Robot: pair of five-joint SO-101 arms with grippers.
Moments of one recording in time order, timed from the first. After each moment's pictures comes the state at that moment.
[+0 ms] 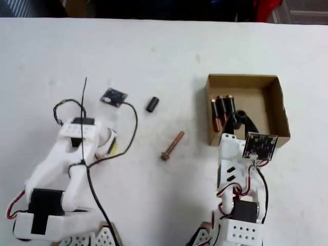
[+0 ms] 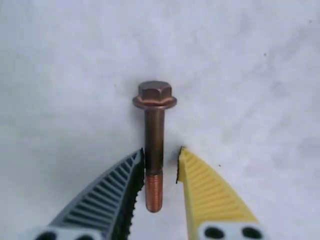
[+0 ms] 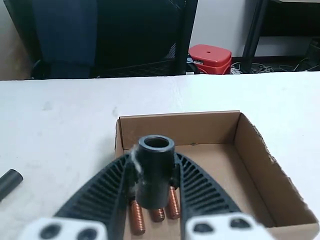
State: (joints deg) left arm -2.2 -7.3 47.4 53.1 -15.3; right arm 5.2 -102.5 96.4 27.0 2.9
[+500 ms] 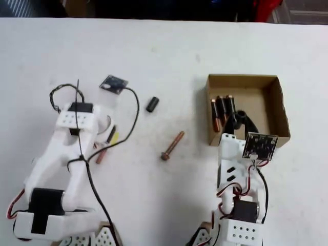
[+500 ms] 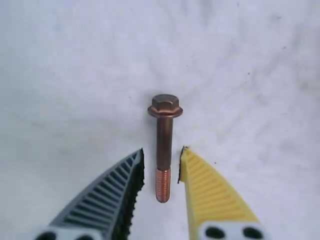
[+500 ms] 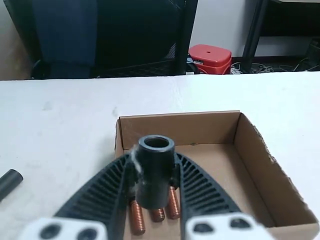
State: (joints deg) left arm -2.2 -7.1 36.7 62.7 -15.2; right arm 5.2 -102.5 96.4 27.0 2.9
